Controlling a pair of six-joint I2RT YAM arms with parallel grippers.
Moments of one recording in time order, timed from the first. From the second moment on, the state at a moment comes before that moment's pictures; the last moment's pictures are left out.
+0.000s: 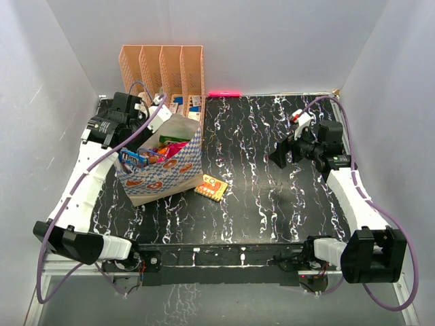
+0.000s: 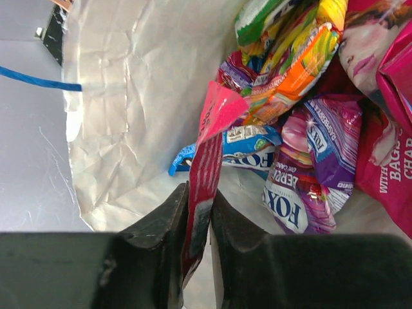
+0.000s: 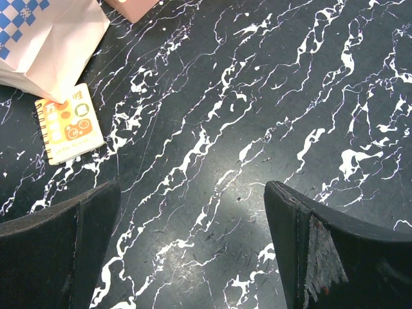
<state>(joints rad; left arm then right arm) -0.30 1.34 1.59 -1.14 -0.15 0.65 -0.01 1.16 0.89 -0.29 -0.67 -0.27</state>
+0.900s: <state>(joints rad) -0.23 1.30 1.63 -1.11 -0.10 0.53 -0.01 1.17 0.88 -0.29 -0.66 -0.26</state>
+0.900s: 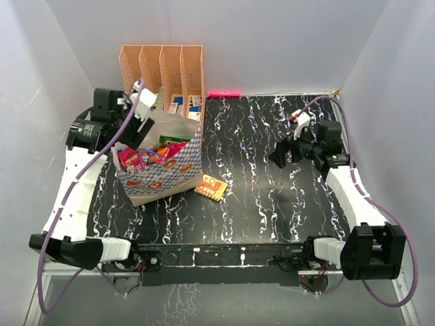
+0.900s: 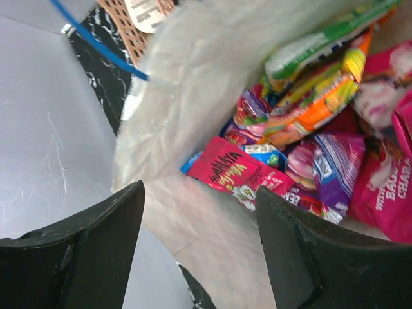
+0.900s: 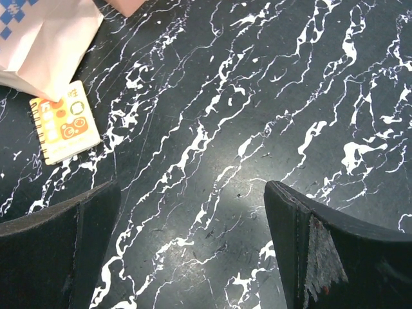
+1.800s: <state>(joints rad) 0.24 1.24 1.47 -0.57 0.06 0.07 -0.01 1.33 1.17 -0.44 -0.38 -0.20</state>
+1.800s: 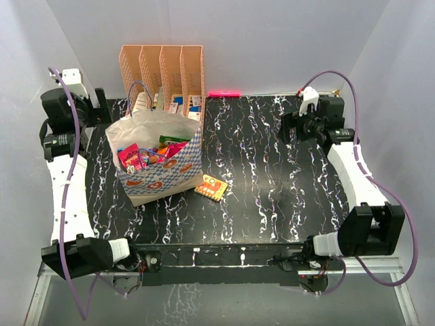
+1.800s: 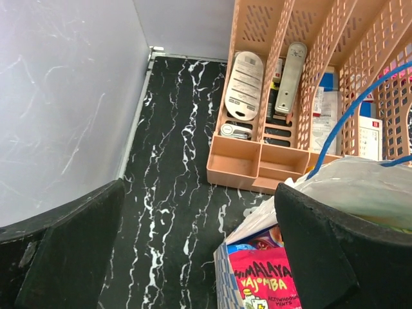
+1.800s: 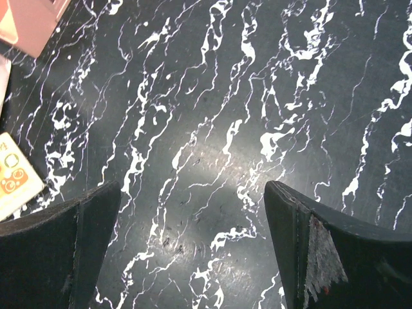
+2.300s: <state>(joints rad) 0.24 1.19 1.30 -0.38 0.07 0.05 -0.01 1.39 1.34 -0.54 -0.30 -0.15</state>
